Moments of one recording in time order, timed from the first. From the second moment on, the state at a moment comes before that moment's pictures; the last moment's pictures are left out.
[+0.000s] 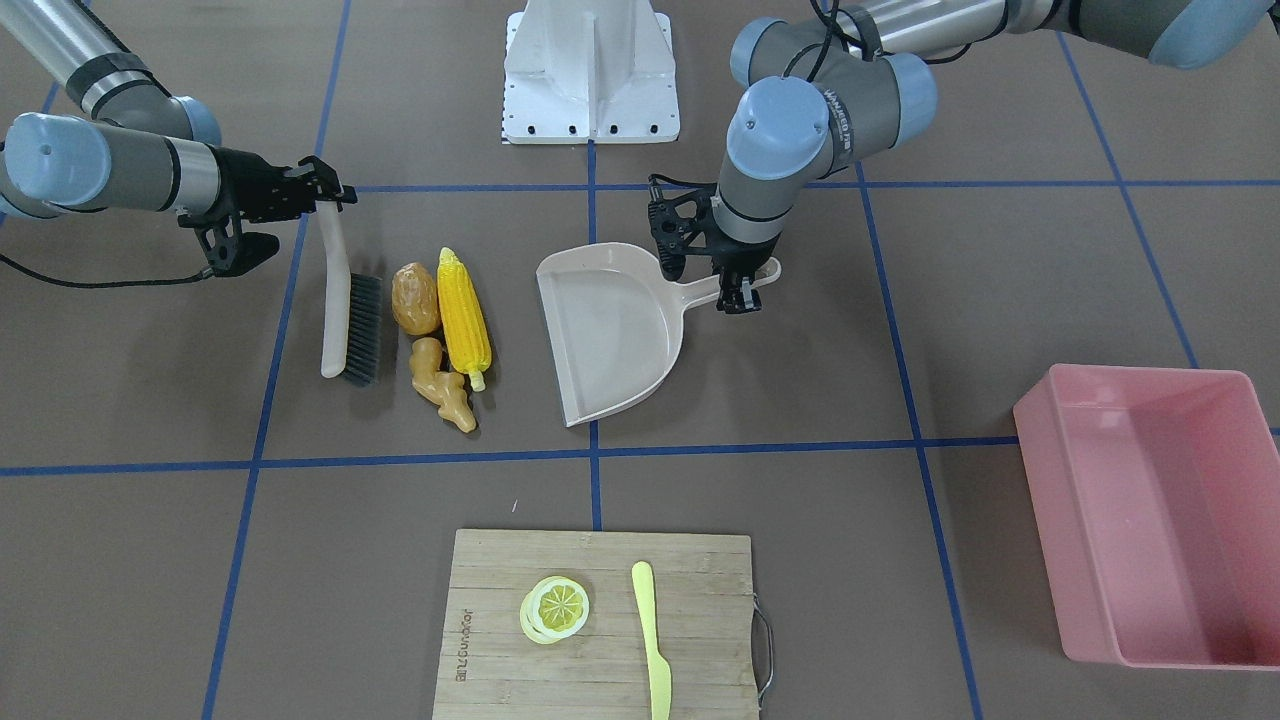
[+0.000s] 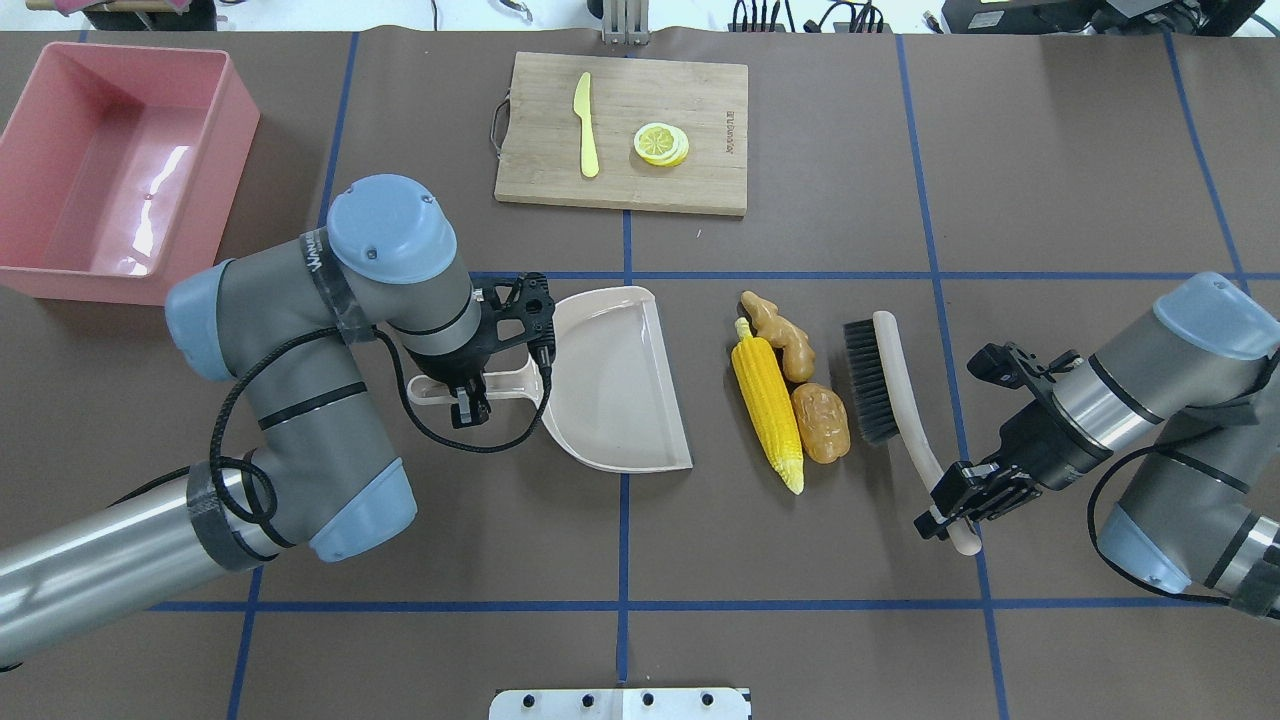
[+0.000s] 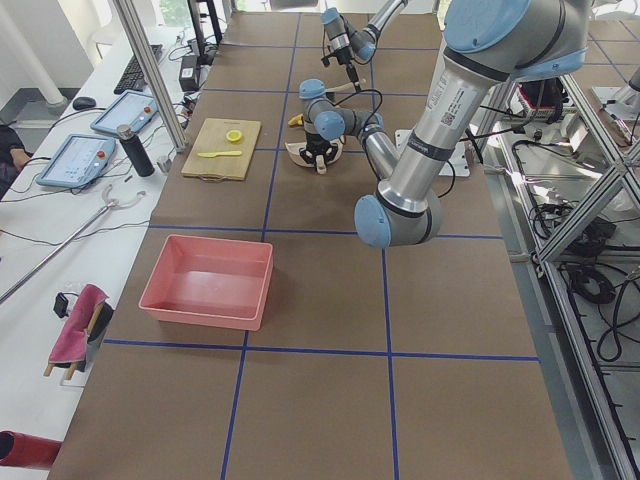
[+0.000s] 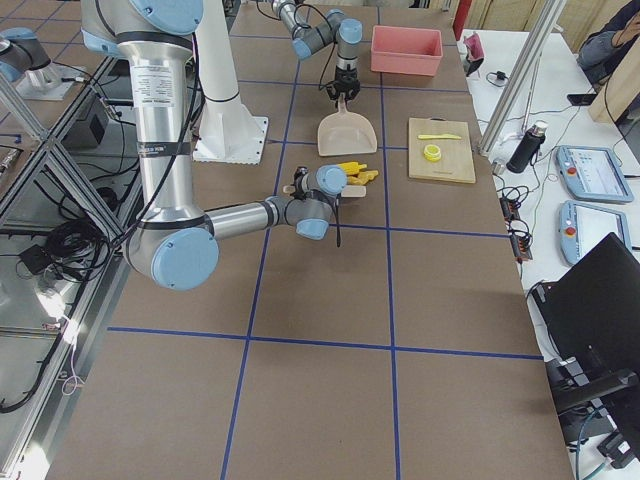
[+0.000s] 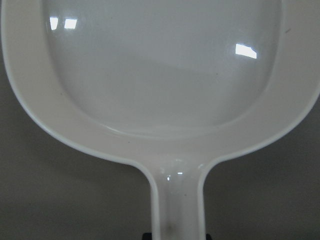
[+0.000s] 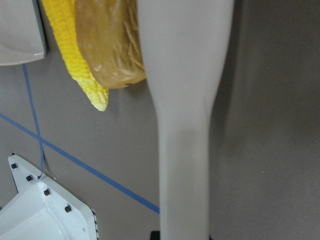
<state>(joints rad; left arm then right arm) -0.58 -2.21 -1.66 -1.53 -2.03 0.27 0.69 -1.52 1.61 -0.48 2.67 1.25</state>
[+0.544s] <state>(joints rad) -0.58 -2.30 -1.59 -1.52 -2.03 0.26 0.66 -1.52 1.61 -0.47 2.67 1.27</state>
